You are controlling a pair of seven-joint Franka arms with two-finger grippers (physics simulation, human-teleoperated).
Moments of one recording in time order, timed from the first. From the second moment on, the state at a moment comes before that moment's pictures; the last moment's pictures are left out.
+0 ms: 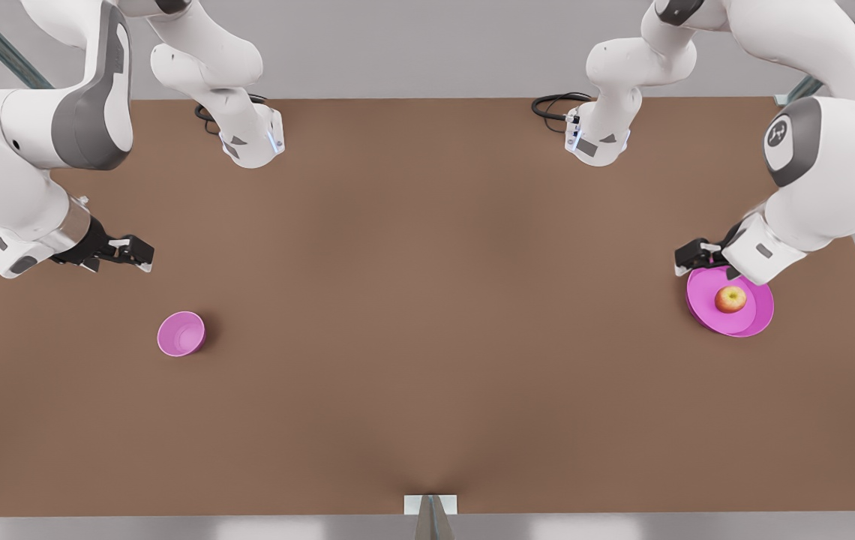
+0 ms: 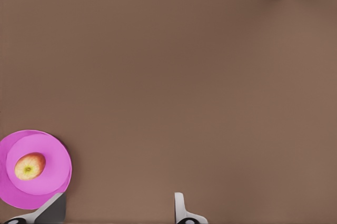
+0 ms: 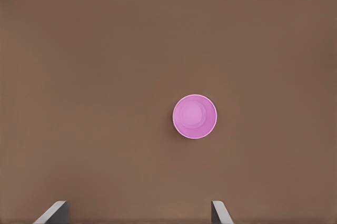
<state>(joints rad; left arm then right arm) 0.06 0.22 -0.15 -1.31 -0.03 1.50 -0.01 0.05 0.12 -0.03 -1.45 -0.02 1.54 0.02</state>
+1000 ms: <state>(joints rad) 0.21 0.48 0.27 -2.03 -0.15 2.40 0.48 0.05 0.12 -0.03 -1.45 -0.02 1.54 0.03</state>
